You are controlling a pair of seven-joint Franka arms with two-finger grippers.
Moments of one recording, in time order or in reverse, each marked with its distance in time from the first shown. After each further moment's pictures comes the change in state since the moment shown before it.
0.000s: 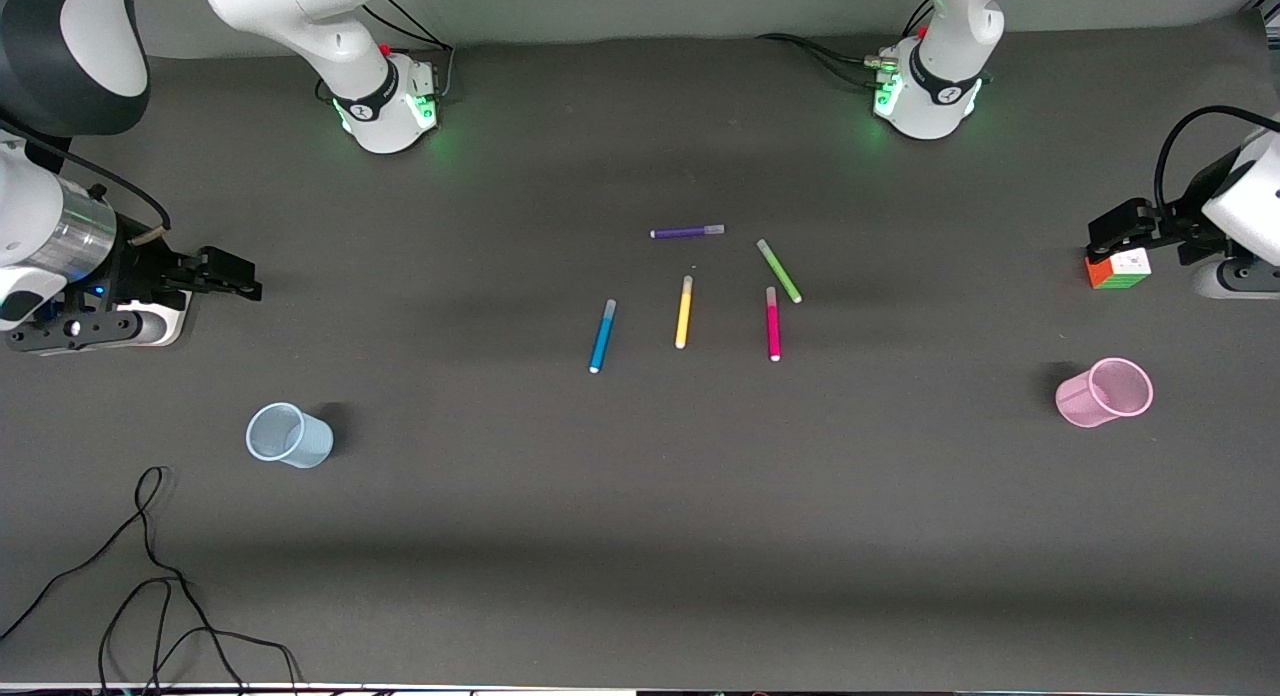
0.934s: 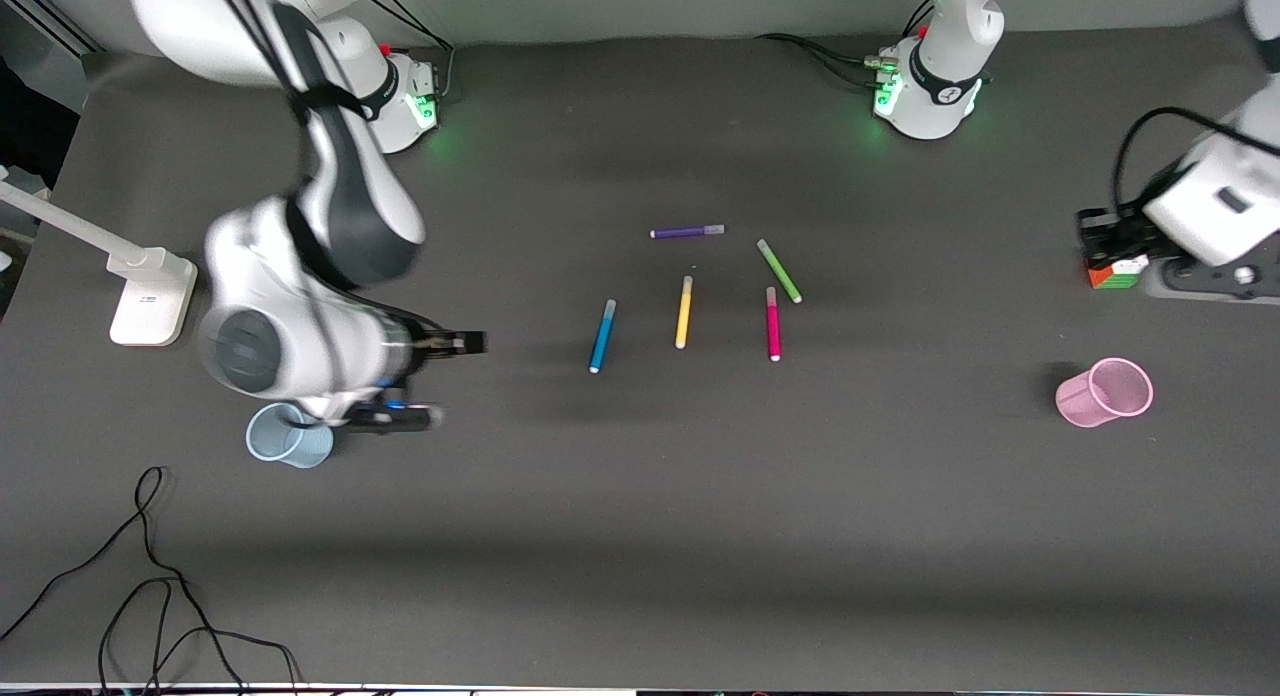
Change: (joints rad) left arm -0.079 0.022 -0.026 -0.003 -0.002 0.028 -0.067; right arm 0.227 0.462 0.046 0.195 0.227 -0.002 0.276
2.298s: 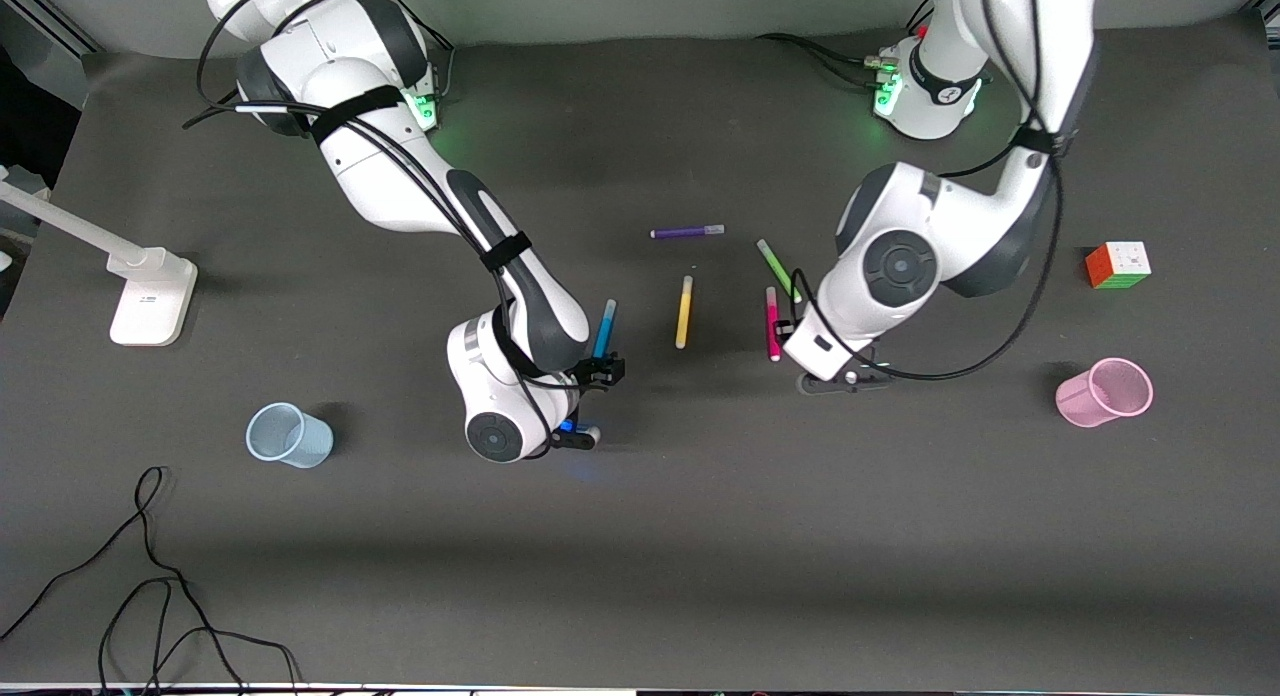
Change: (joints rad) left arm -0.348 0.331 -0.010 -0.289 -0.080 0.584 -0.479; right arm 0.034 0.466 0.136 0.245 0.186 0.125 0.154
